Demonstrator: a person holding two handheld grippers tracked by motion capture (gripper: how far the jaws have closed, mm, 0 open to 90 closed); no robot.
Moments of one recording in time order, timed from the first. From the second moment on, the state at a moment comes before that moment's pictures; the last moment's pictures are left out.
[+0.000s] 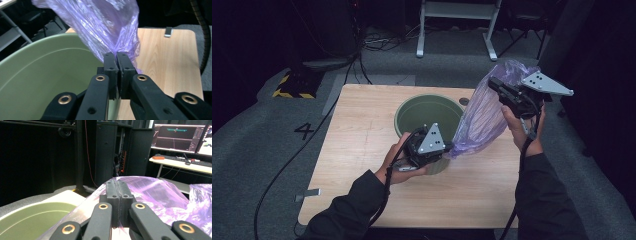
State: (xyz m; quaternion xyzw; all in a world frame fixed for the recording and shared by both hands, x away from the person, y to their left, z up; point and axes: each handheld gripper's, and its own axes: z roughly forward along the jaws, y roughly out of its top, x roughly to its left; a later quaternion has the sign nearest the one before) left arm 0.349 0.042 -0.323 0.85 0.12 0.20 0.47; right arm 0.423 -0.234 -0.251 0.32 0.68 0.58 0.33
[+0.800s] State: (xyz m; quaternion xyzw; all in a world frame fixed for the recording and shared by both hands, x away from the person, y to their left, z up) left arm 0.394 0.102 -0.319 0.83 0.21 0.26 0.45; right arm 0.418 -0.226 -0.278 0.28 0.75 0.54 0.25
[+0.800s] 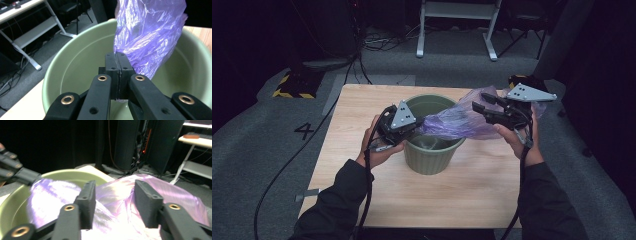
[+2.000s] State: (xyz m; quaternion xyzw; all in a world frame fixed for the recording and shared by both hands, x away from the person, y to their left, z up) left arm 0.426 0.118 -0.343 0.83 0.25 0.25 0.43; right arm 0.378 -0.262 -0.395 0.34 0.75 0.50 0.28
